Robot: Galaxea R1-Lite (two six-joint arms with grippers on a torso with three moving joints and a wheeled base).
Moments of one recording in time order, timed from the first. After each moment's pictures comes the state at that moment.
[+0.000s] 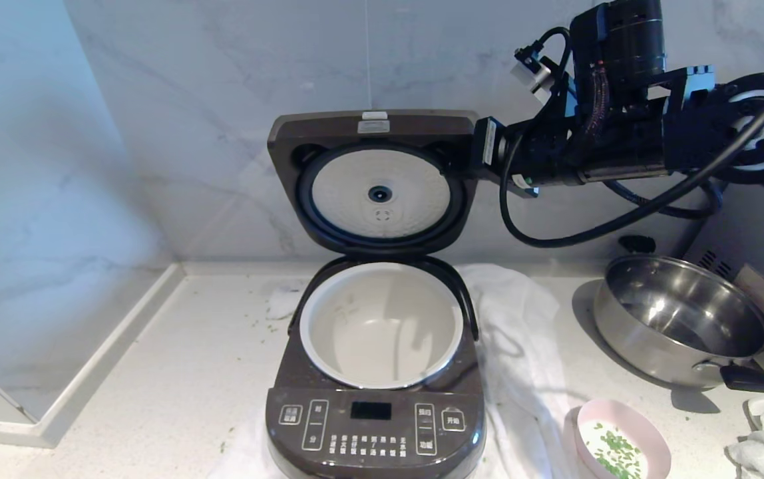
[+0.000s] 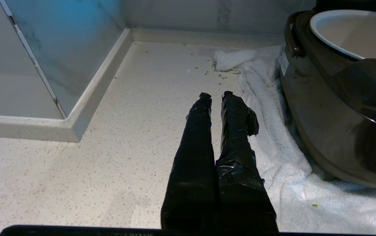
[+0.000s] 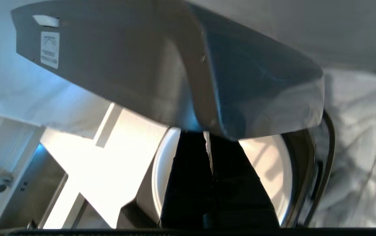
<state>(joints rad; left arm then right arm) 0.00 0.00 0.00 0.00 0.00 -0.03 0.48 1.87 -1.72 0.19 0.23 0.46</state>
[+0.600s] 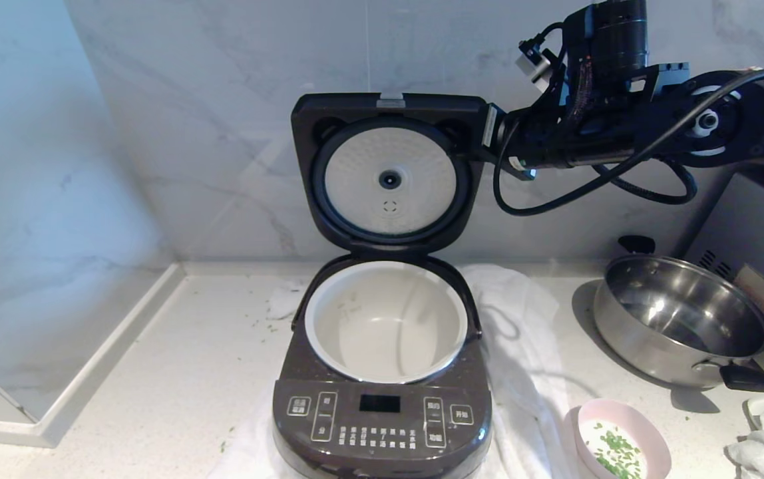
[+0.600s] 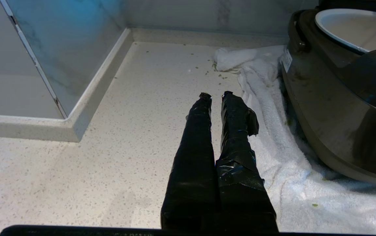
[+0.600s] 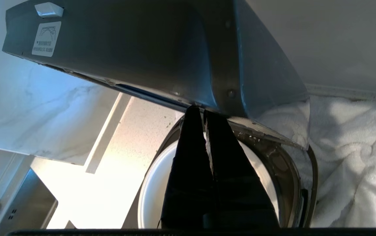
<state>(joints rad) 0.00 0.00 0.00 0.00 0.00 -0.03 0.41 1.97 -1.86 0.19 0.23 0.46</state>
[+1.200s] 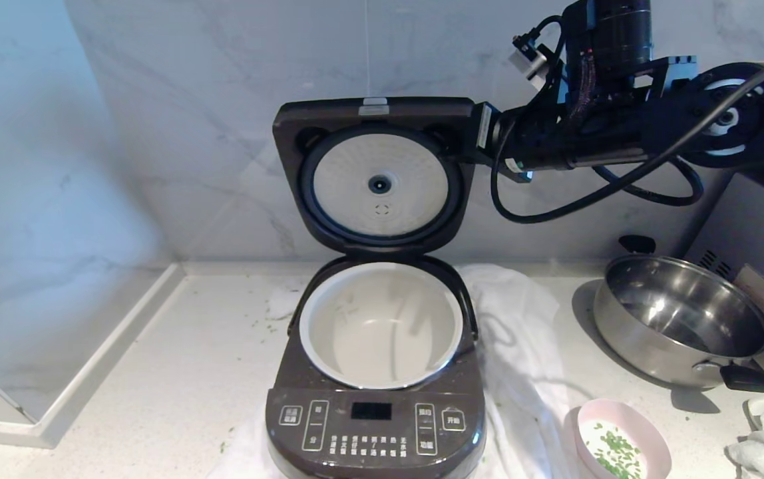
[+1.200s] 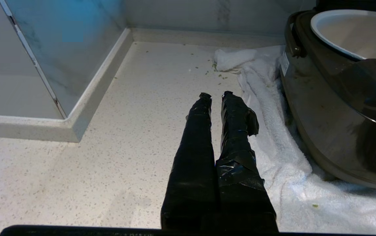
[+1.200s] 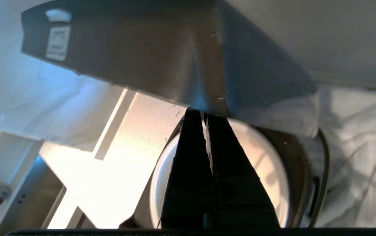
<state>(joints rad) 0.00 0.00 0.00 0.00 0.00 -0.03 0.48 1.92 -1.81 0.20 0.23 0.46</state>
